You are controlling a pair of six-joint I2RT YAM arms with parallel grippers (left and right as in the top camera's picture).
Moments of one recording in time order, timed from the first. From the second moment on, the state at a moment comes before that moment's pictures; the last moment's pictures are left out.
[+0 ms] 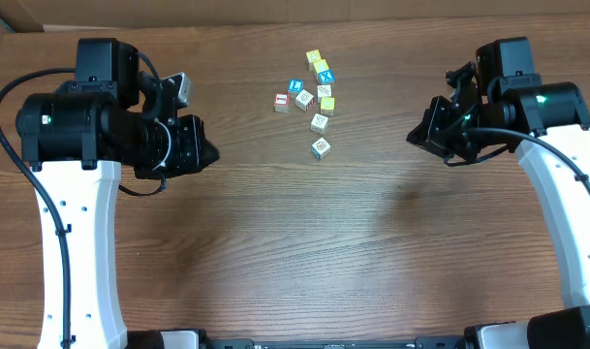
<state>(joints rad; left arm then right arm) 0.00 1.52 1.89 -1.64 0.41 -0.15 0.12 1.57 1.55 -1.18 -0.50 0.48</state>
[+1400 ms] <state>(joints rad) 0.00 1.52 1.89 -1.64 0.41 -0.15 0.44 1.68 1.55 -1.04 -0.11 0.77</state>
